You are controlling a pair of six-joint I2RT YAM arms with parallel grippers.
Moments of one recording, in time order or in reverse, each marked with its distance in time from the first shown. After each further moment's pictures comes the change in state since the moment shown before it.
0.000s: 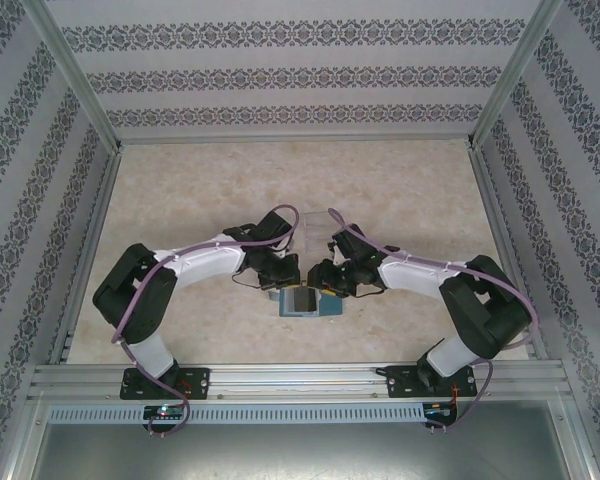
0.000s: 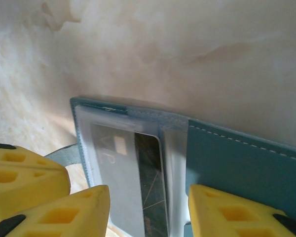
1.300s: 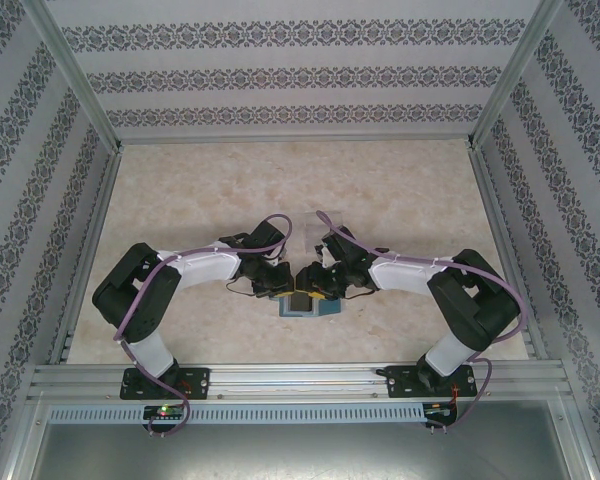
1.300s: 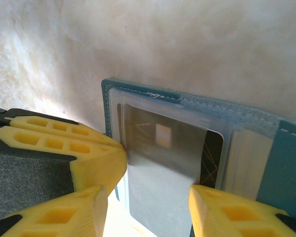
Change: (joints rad) left arm 0.029 -0.005 -0.119 0.100 0.011 -0.012; right arm 0.052 0.053 0.017 0.081 -0.064 0.024
